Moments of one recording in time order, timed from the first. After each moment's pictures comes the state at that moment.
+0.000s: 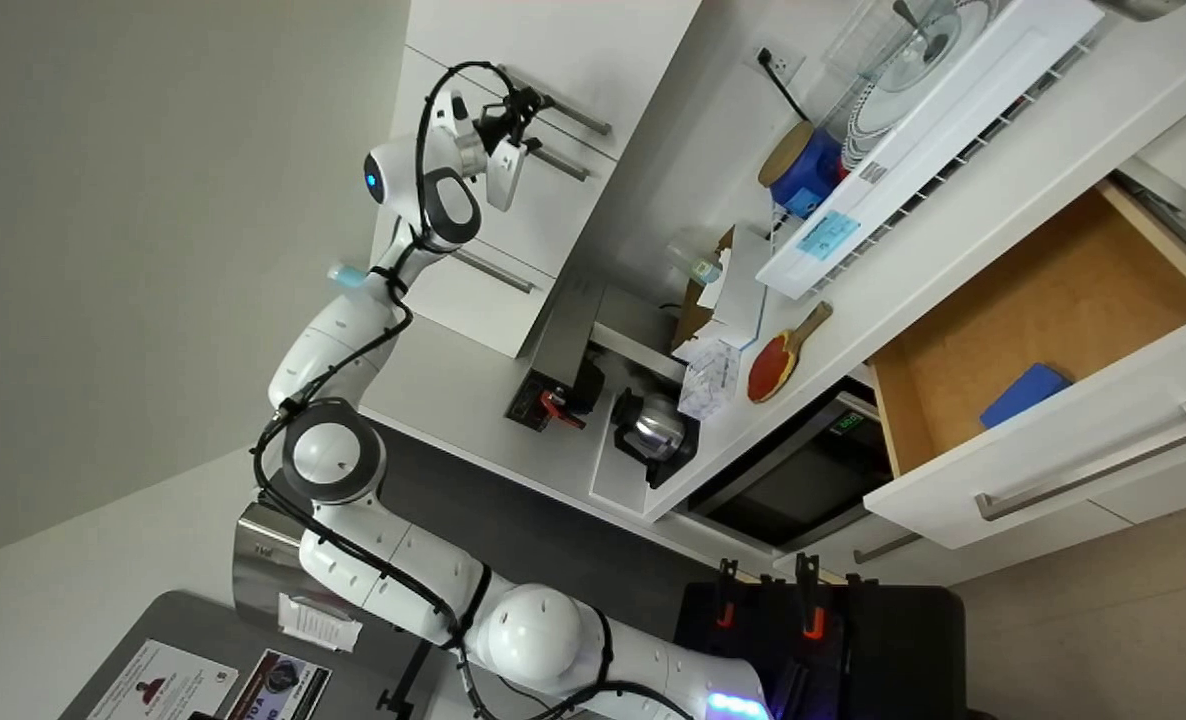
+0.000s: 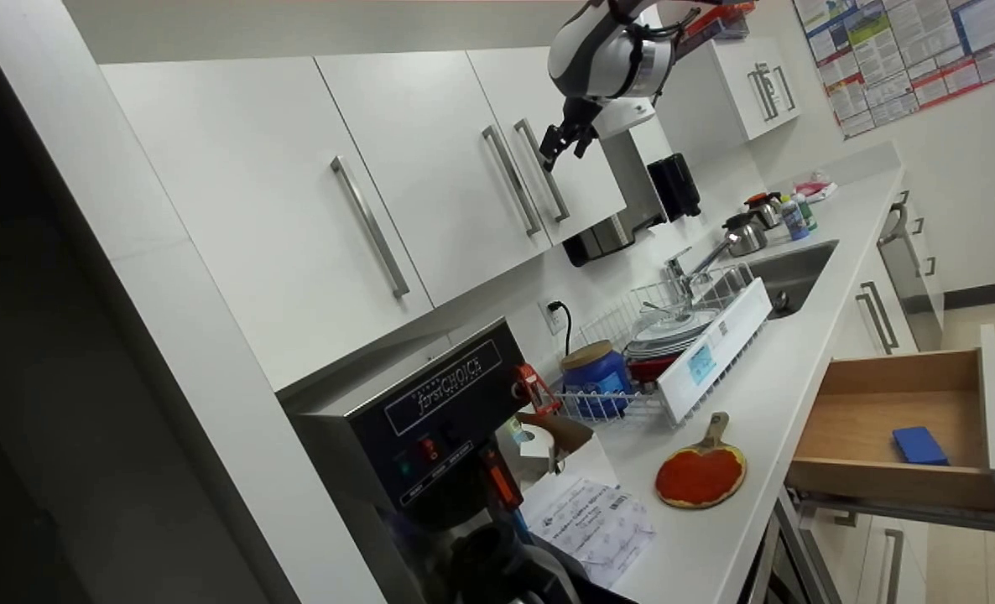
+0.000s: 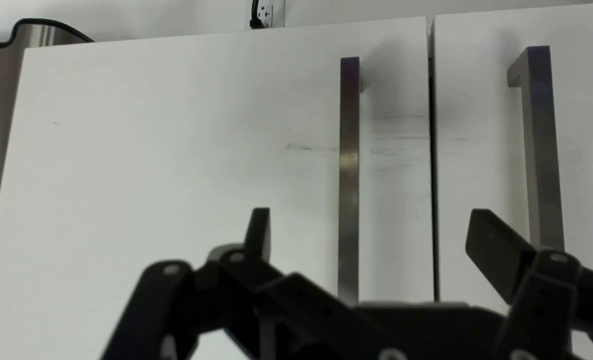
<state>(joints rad) 0.04 0.08 -0.18 -1.59 0.39 2.72 -0.50</state>
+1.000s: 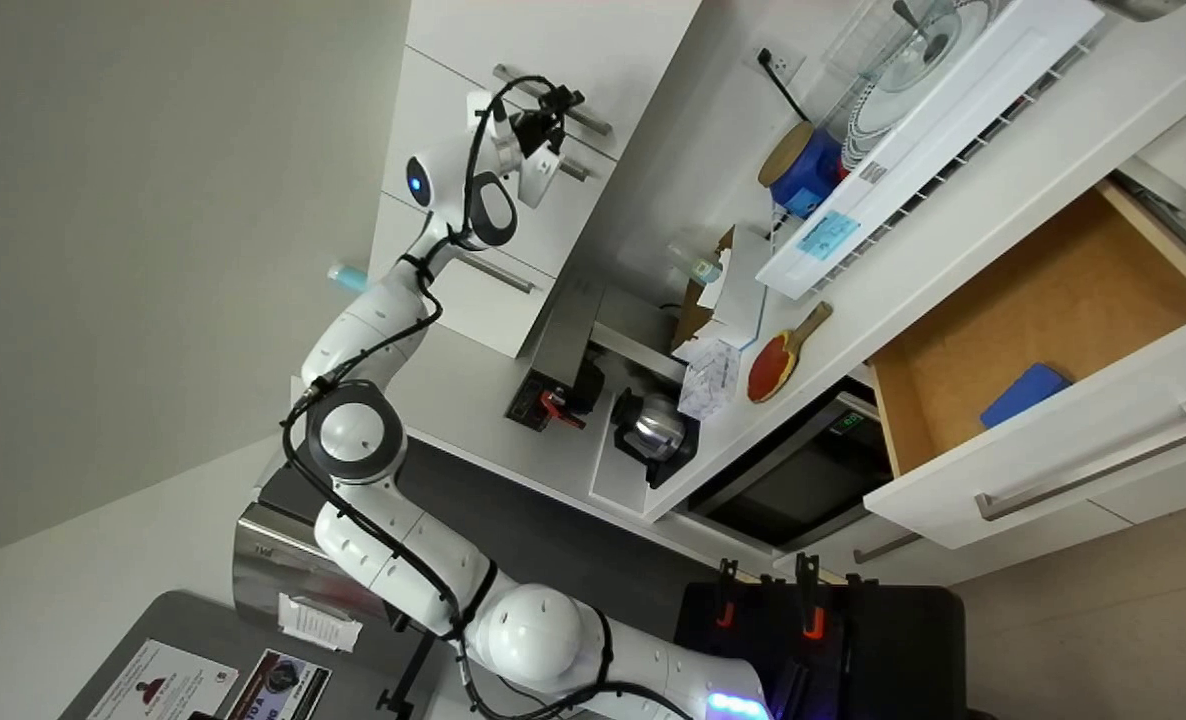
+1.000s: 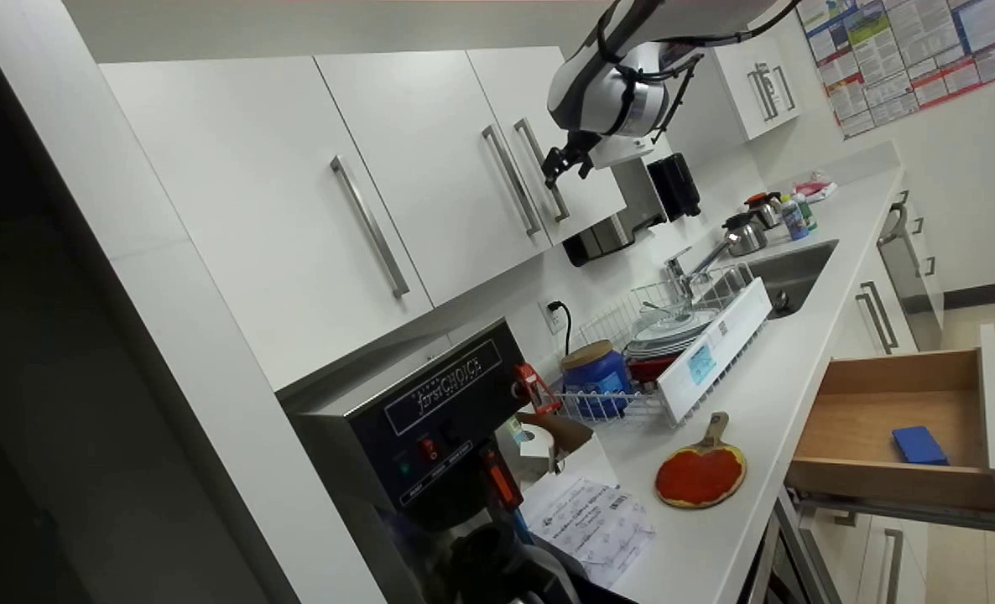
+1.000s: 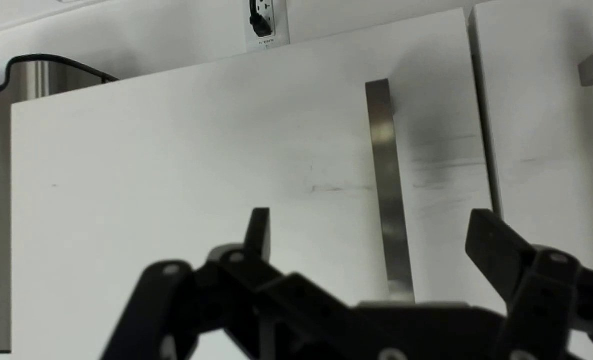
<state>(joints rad) 0.04 0.18 -0.18 -1.57 0.56 2.87 -0.50</state>
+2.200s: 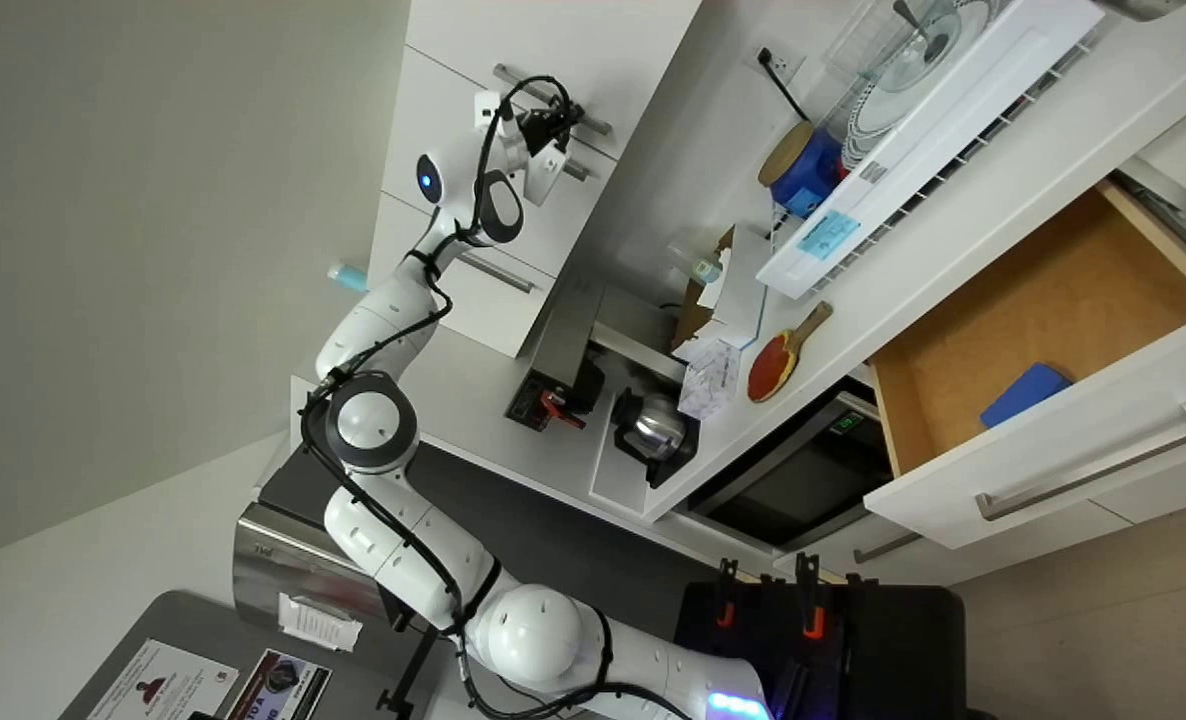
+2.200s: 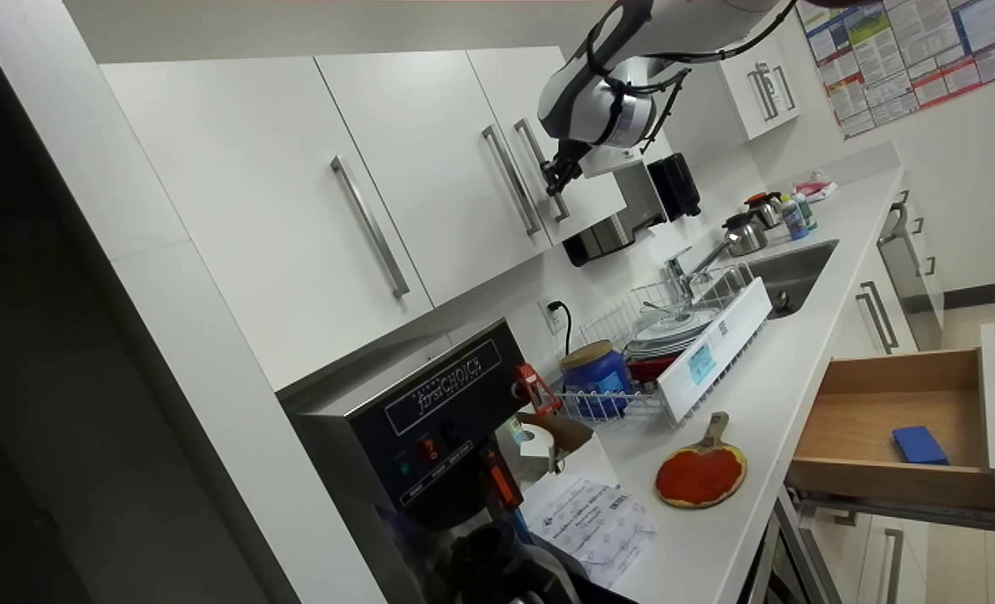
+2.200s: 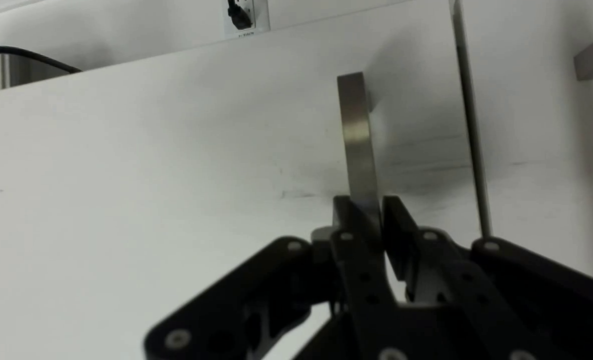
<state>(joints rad) 0.03 0.25 -0.15 -1.50 0.59 2.87 -0.53</state>
